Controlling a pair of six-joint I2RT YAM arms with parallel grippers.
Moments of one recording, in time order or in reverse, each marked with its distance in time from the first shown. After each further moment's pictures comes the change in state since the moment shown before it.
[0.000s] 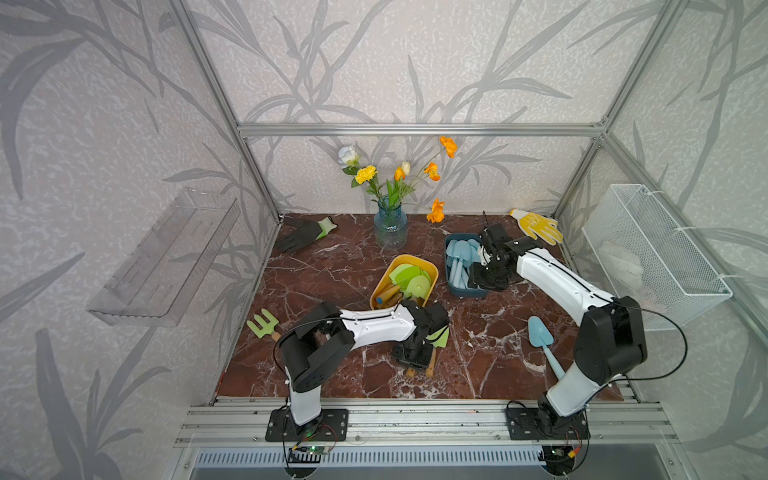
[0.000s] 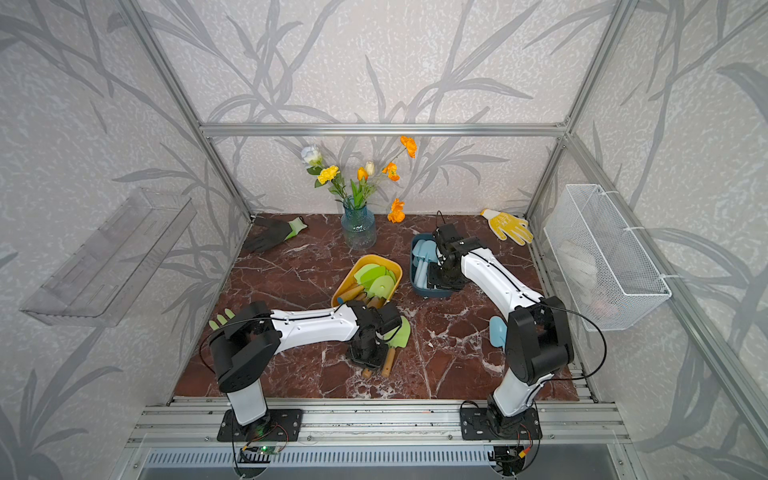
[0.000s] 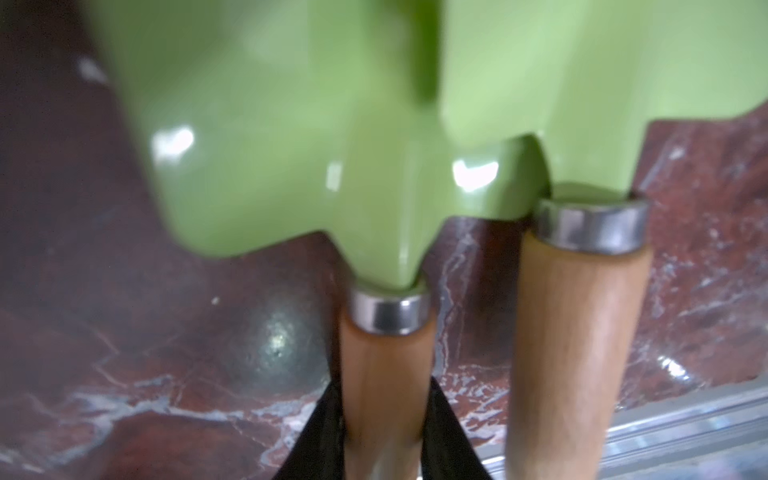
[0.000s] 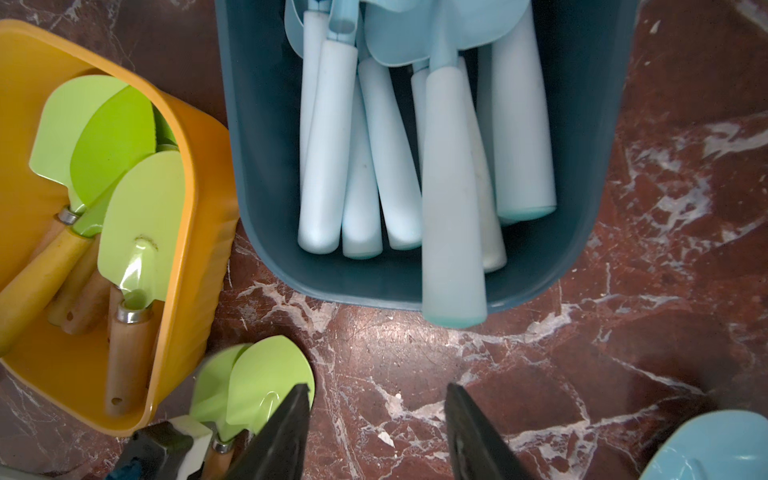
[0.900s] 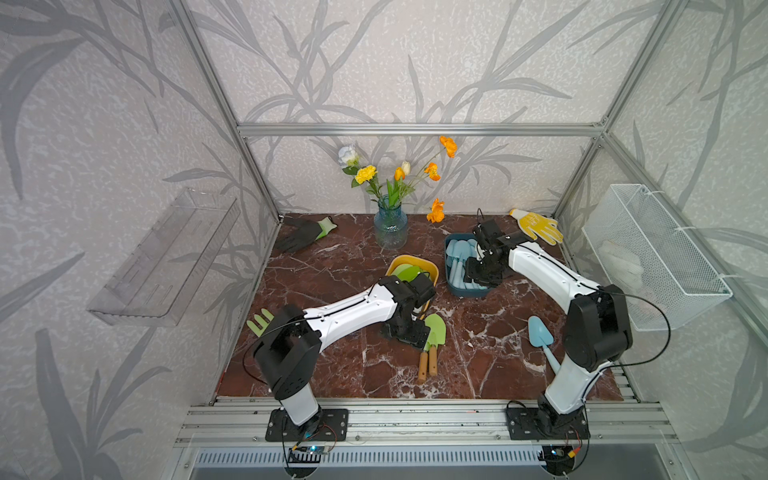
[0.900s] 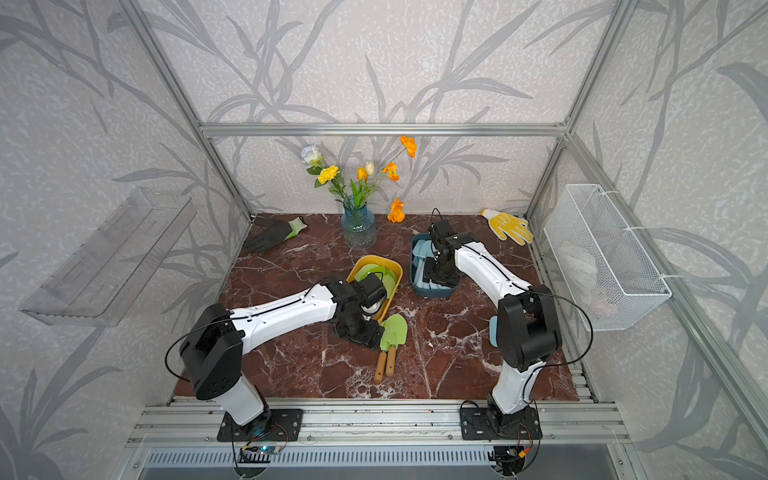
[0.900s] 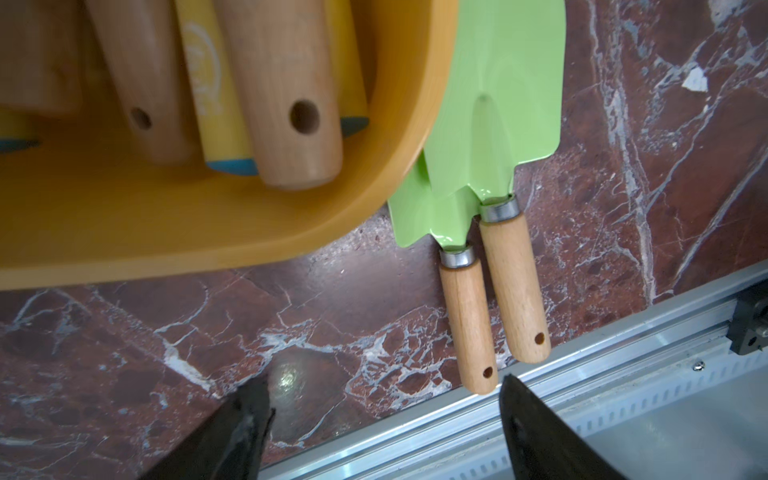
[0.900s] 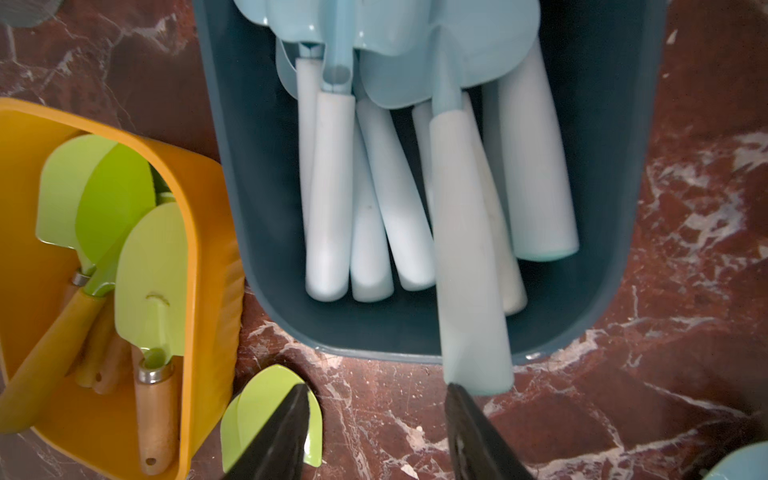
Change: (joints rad) left arm 0.125 -0.121 0.113 -0.141 -0.008 0.197; right arm 0.000 0.089 0.066 0.011 0.013 0.077
